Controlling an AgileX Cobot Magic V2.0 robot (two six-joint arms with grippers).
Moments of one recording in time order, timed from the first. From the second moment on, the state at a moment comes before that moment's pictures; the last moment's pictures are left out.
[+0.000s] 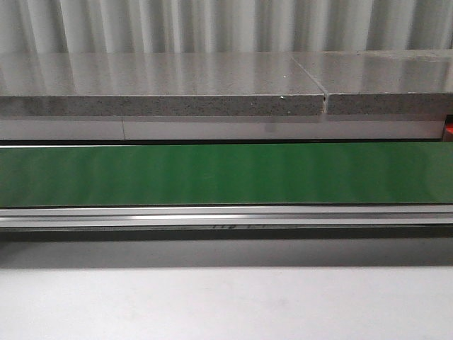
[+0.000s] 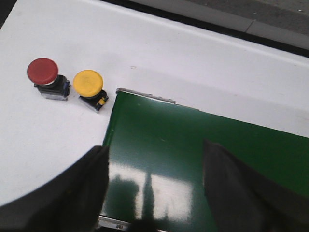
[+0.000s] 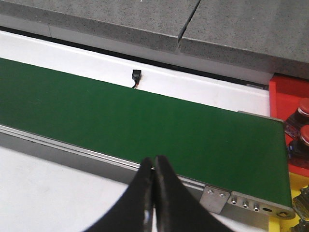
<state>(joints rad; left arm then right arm) 0.10 1.28 -1.19 0.00 0.84 -0.19 0.25 0.34 -0.57 -0.03 0.66 0.01</state>
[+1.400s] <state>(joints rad) 0.31 2.09 -1.82 -0.12 1.22 -0.66 0.25 0.34 -0.56 -0.03 0.66 0.01</state>
